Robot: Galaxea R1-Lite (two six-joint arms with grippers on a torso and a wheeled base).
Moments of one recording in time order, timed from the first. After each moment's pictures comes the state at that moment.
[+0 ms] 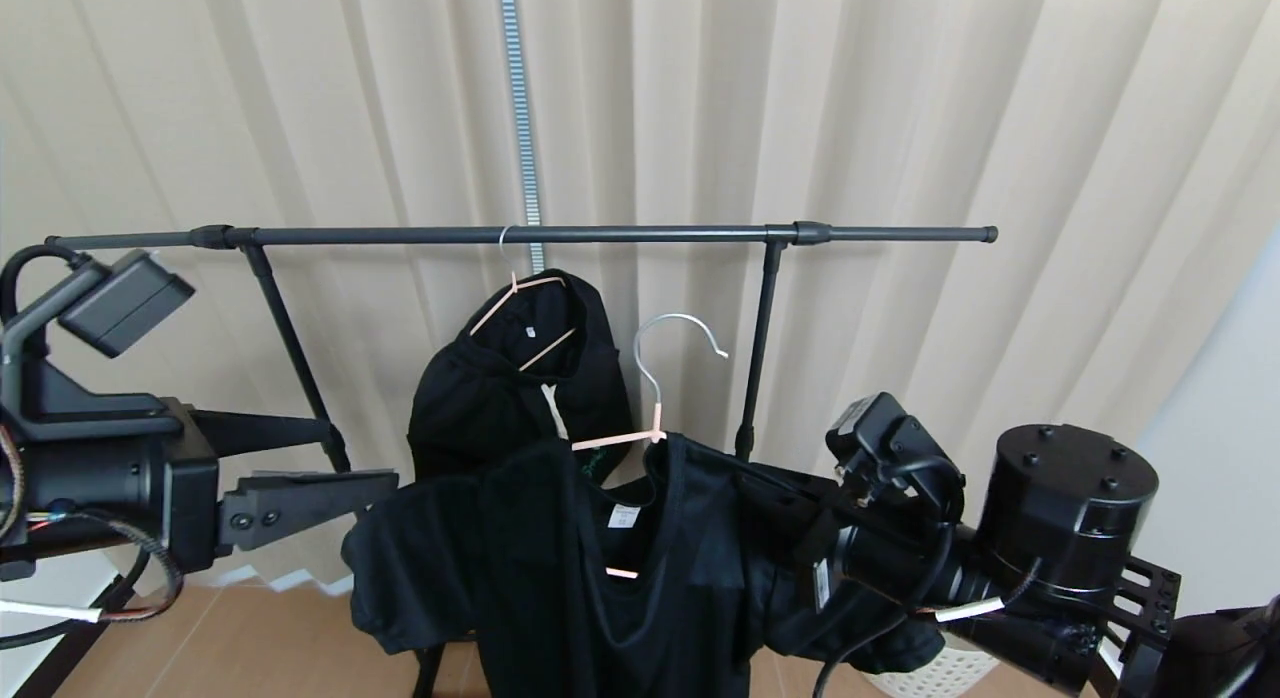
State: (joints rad) left arm -0.10 1.24 -0.80 0.10 -0.61 0.18; right arm 0.69 1.80 -0.44 -1.17 0.06 -0.10
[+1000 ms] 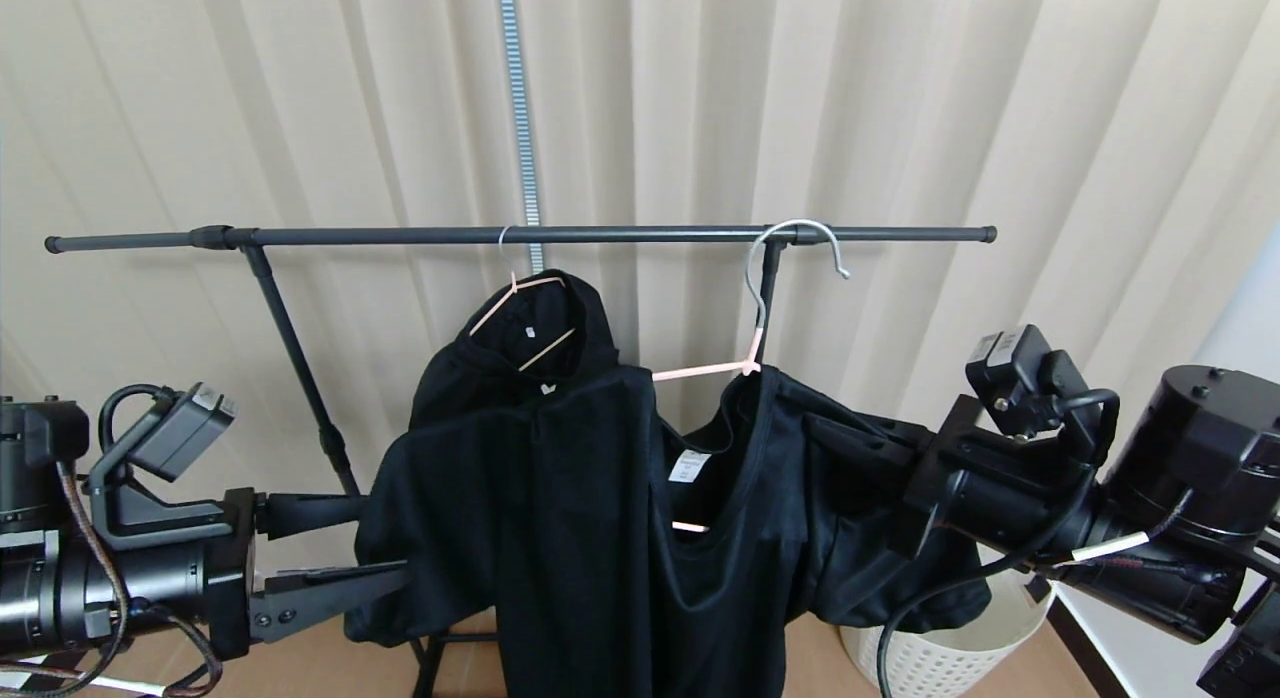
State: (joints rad) left arm 0.05 1.43 -0.45 -0.39 -0.98 0.24; right arm 0.51 1.65 -0.42 -1.16 0.28 -0.07
